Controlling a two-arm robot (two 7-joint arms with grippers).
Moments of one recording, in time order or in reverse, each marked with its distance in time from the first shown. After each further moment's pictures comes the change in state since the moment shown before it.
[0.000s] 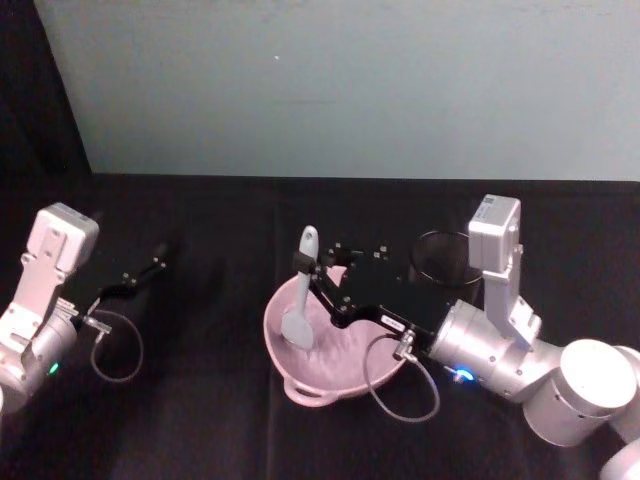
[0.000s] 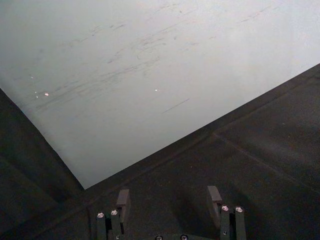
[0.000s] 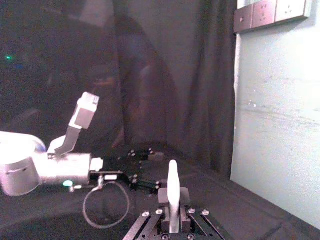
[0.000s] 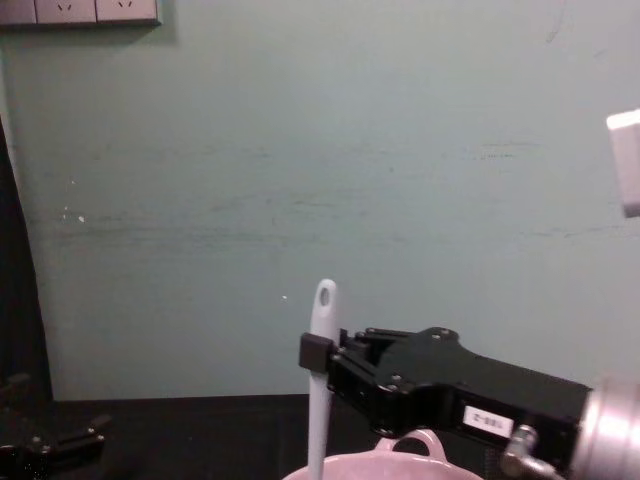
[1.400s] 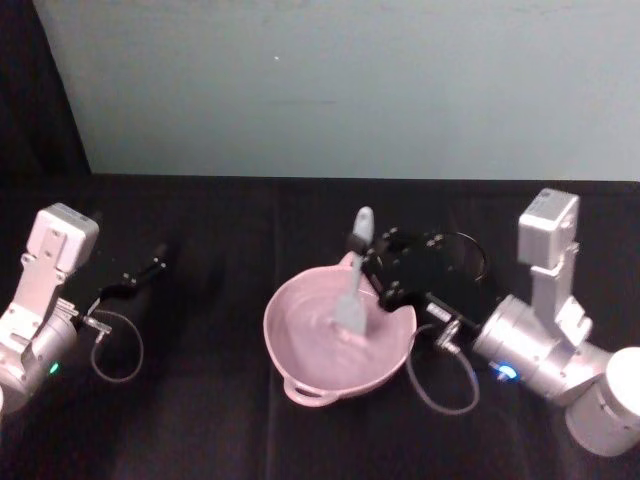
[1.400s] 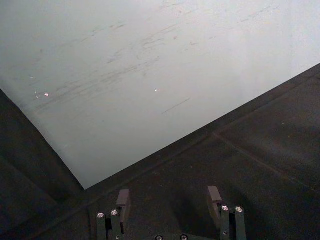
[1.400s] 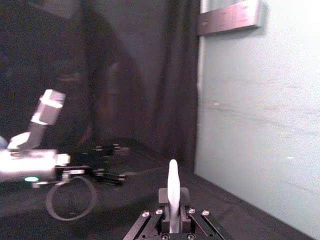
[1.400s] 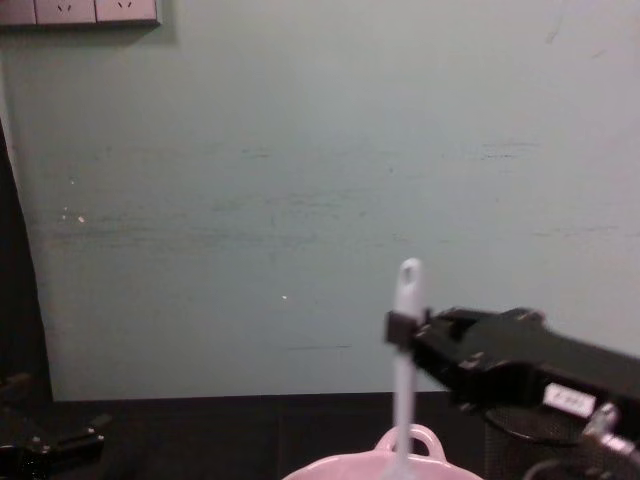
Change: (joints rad) left arm 0.000 0.000 0.000 0.000 0.000 0.000 0.000; right arm -0.077 0.046 0.096 -0.086 -0.043 0.016 -0.091
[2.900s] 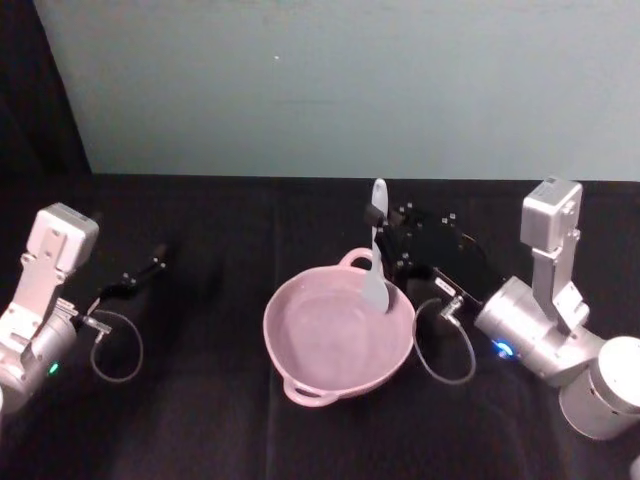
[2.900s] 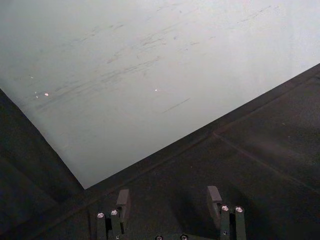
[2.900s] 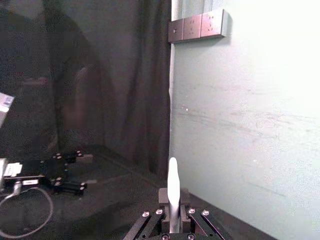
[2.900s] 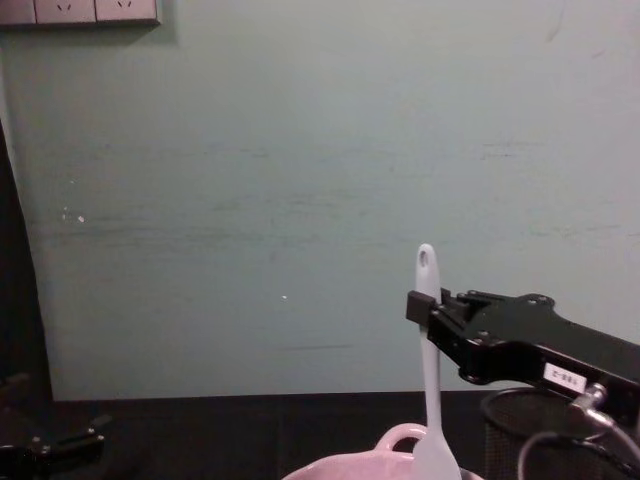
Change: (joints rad) left arm 0.000 0.000 0.000 0.000 0.000 0.000 0.000; right arm 0.043 -0.059 0.033 0.100 -0.042 -0.063 -0.053
